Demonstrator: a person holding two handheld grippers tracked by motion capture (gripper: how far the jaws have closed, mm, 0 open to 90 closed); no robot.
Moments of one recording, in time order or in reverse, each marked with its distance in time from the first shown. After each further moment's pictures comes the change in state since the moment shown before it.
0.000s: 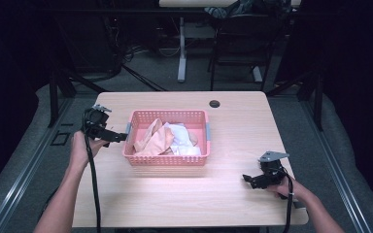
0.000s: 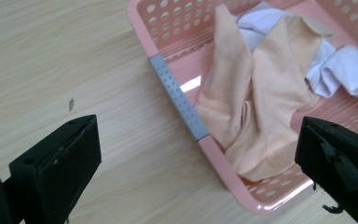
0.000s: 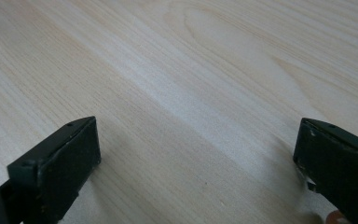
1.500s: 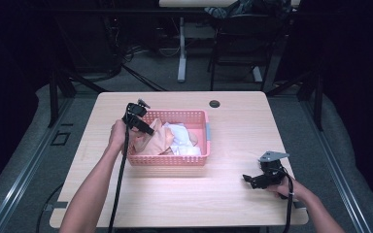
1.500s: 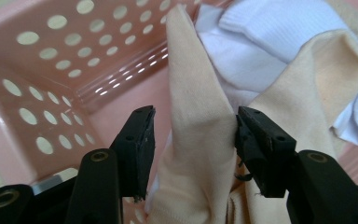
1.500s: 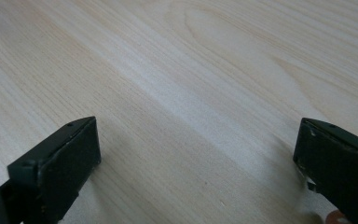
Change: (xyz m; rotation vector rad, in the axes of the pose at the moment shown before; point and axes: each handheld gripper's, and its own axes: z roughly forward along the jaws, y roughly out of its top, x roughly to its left) left arm -0.025 0.053 0.118 0.237 -0.070 0.040; right arm -0.001 0.000 0.000 0.000 0.002 -0.004
